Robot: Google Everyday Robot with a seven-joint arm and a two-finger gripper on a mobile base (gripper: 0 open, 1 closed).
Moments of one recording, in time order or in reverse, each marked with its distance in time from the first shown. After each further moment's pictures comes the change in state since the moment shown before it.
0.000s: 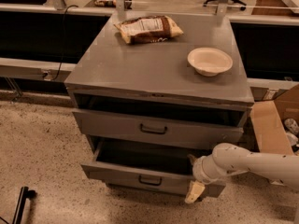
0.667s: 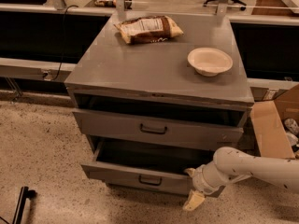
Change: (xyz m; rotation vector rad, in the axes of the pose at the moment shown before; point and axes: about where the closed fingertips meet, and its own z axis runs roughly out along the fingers) arm -0.005 0.055 -0.004 -0.157 -0.018 0.040
